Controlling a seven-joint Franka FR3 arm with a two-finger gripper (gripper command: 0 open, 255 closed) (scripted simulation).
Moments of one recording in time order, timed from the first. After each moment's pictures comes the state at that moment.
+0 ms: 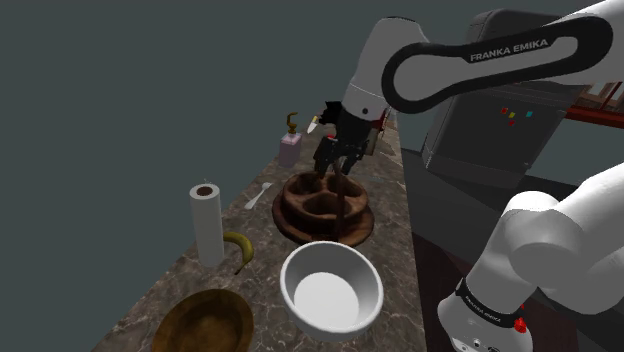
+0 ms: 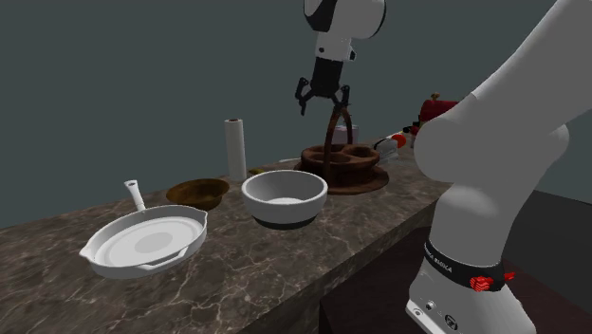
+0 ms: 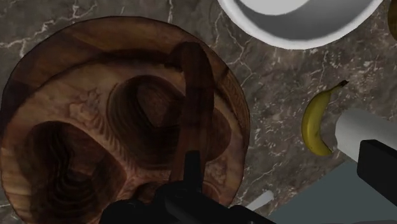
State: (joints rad) arm 0.10 -0.51 0.19 -2.49 0.22 2.15 0.32
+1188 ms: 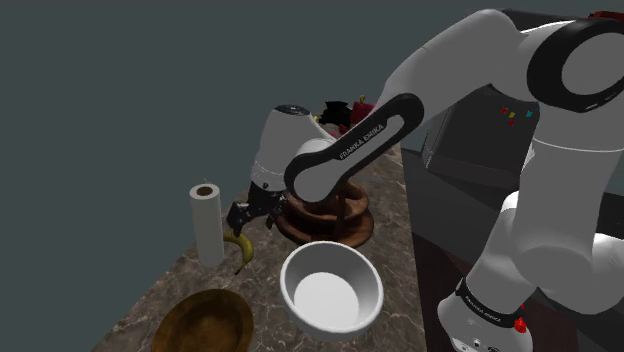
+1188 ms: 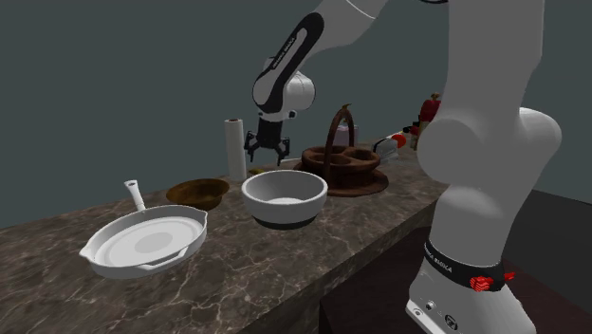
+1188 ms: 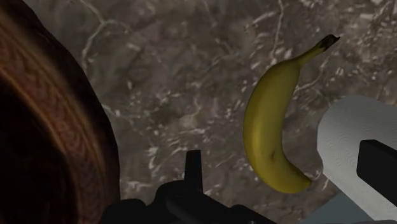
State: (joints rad) arm 0.20 0.22 0.31 -2.21 -0.04 2.63 0.73
